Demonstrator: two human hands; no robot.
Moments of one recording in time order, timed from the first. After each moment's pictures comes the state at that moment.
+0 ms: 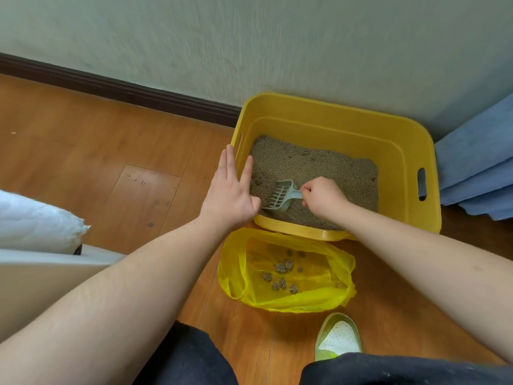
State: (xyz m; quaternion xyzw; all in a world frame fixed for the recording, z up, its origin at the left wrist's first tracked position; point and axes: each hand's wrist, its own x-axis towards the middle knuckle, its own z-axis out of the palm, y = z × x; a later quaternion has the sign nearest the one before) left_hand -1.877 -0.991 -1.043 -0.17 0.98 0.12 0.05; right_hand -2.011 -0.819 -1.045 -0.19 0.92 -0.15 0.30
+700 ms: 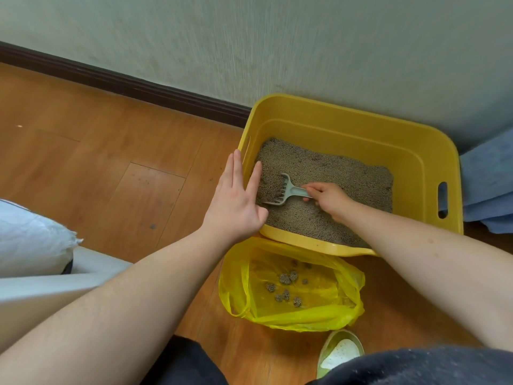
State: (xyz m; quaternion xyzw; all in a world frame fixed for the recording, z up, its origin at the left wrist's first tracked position) left_hand -1.877 -0.992 -1.049 -0.16 0.98 0.13 0.02; right_hand -2.054 -0.823 -1.112 -0.09 0.84 -0.36 0.39
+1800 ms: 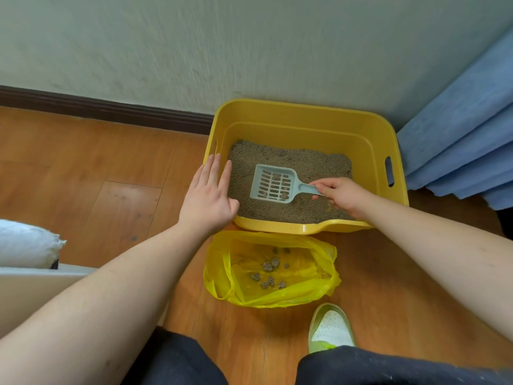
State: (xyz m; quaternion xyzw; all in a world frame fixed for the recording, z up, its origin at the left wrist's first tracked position) left_hand -1.874 -0.992 -1.041 -0.11 0.99 0.06 0.03; right_hand -2.044 -0.728 -1.049 -0.08 0.82 -0.42 0.38
